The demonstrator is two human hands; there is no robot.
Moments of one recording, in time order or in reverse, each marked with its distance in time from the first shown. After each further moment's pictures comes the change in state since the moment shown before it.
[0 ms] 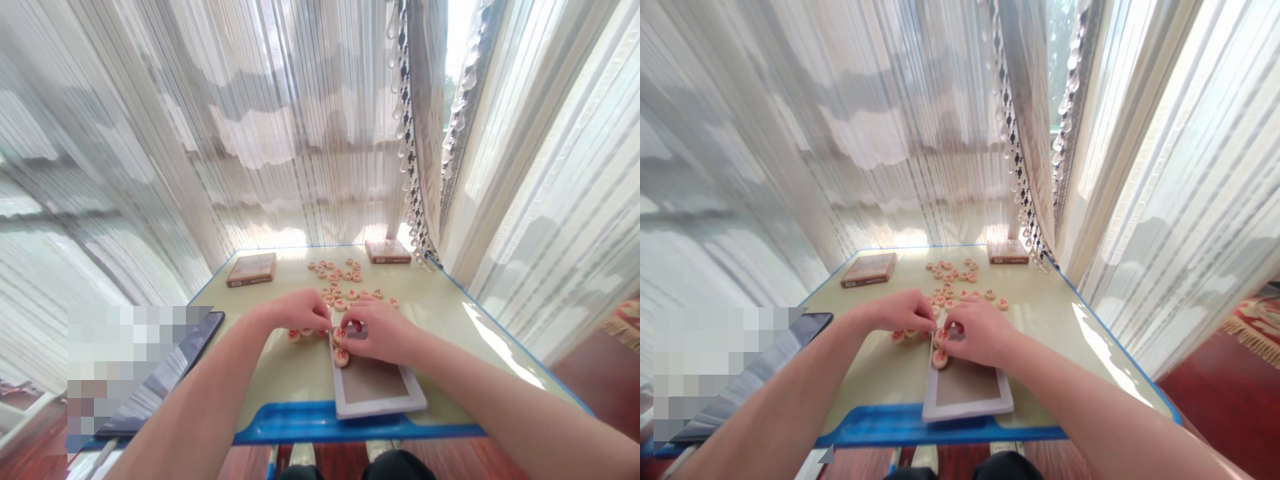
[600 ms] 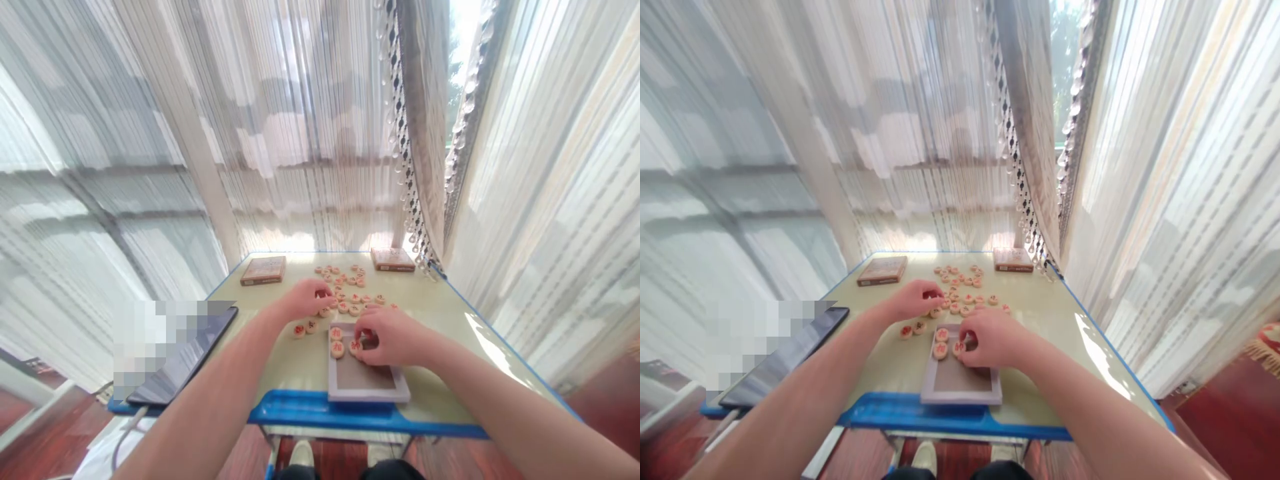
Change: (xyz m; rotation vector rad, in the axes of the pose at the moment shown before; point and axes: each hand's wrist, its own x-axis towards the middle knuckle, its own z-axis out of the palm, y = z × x) left_hand 0.012 -0.011 0.008 0.069 0.521 0.030; right_hand -0.013 0.009 -0.017 -0.035 -0.139 -0.067
